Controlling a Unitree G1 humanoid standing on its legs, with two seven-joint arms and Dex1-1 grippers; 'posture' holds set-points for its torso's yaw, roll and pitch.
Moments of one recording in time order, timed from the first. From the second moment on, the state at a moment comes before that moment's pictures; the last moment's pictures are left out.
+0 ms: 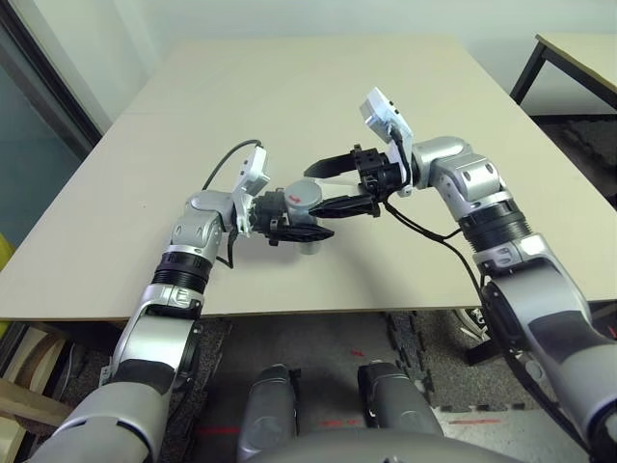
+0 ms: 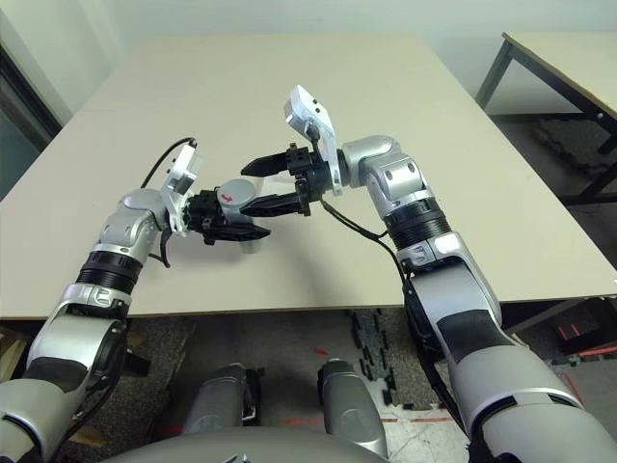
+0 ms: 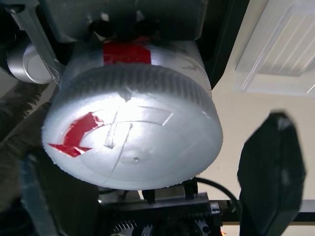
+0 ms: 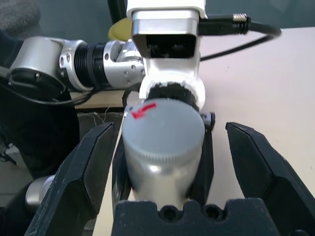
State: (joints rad) left arm -0.70 0.36 -0.07 0.56 -0.32 0.13 -1.56; right arm -0.97 -0.25 0.23 0.51 0.33 0.39 1.40
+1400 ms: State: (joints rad) left arm -0.72 0.37 -0.06 0.65 -0.32 0.07 -1.54; right arm -0.89 -0.42 0.15 0.31 0.36 0.49 1.34
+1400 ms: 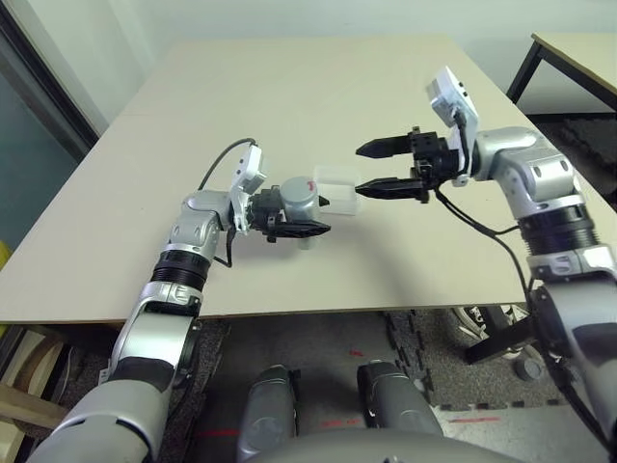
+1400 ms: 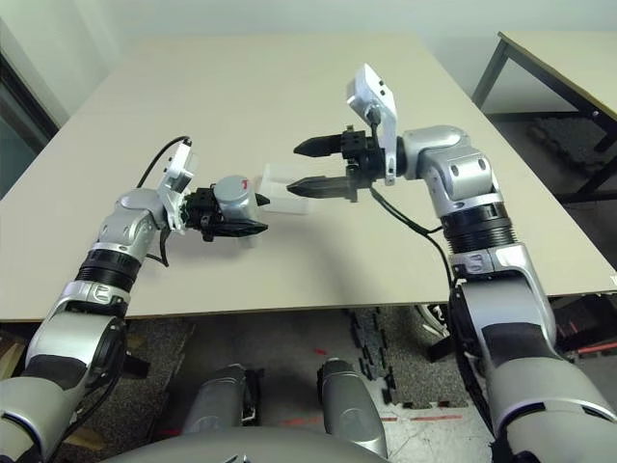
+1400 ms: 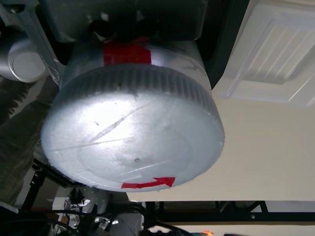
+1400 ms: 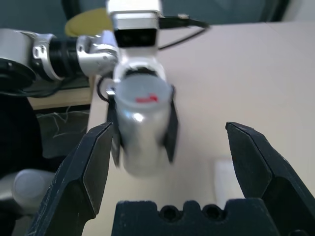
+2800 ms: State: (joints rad) left arm -0.74 0.34 -0.08 0.65 -0.31 0.06 -1.53; right arm -0.97 -0.22 0.22 0.51 0.29 0.35 1.28
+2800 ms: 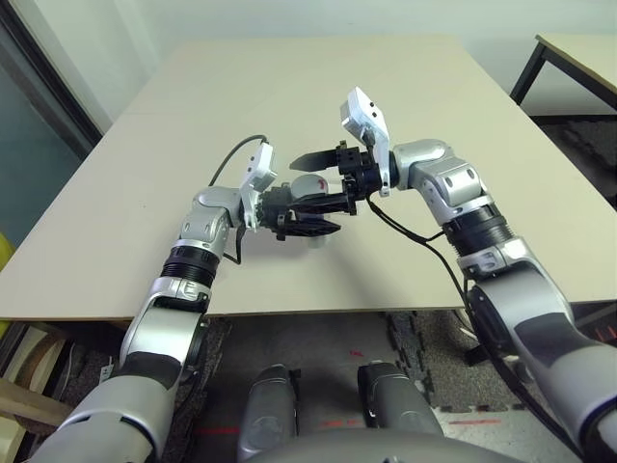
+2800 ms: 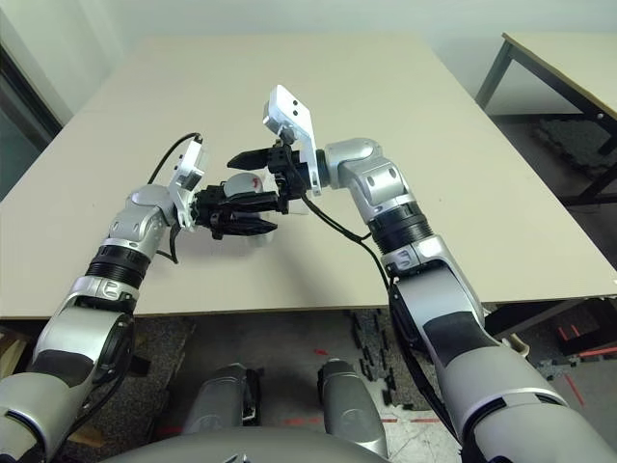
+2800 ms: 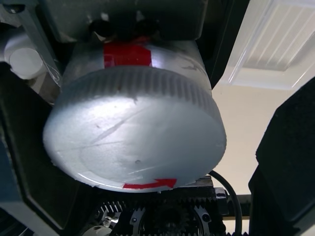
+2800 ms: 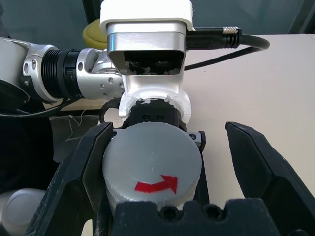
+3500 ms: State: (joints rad) left arm -0.75 0.37 -0.06 0.71 -0.31 0.04 -1.54; right arm -0.94 -0.45 0.10 0.45 0.34 0.43 1.29
